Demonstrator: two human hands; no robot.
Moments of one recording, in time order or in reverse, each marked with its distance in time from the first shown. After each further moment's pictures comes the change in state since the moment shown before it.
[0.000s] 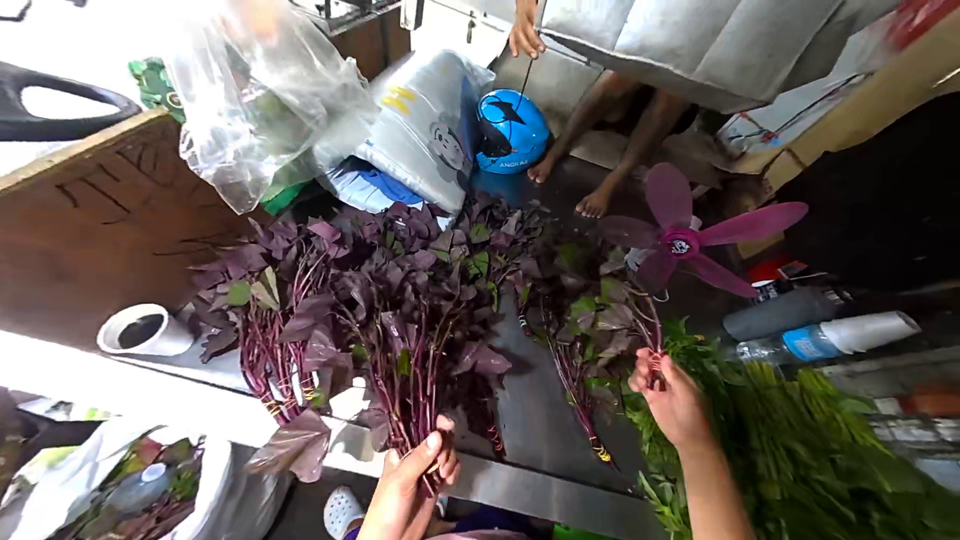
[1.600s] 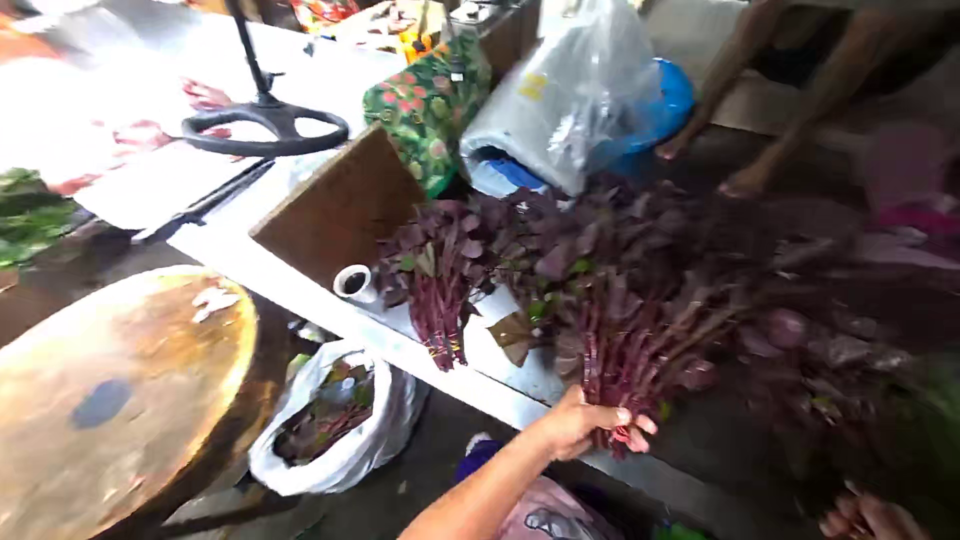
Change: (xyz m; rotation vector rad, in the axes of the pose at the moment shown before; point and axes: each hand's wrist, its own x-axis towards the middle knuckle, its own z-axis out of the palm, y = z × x) left_hand 0.032 0.006 0.020 0.248 -0.385 -0.305; right_hand -0.143 0.032 -0.022 -0.273 0.391 0.234
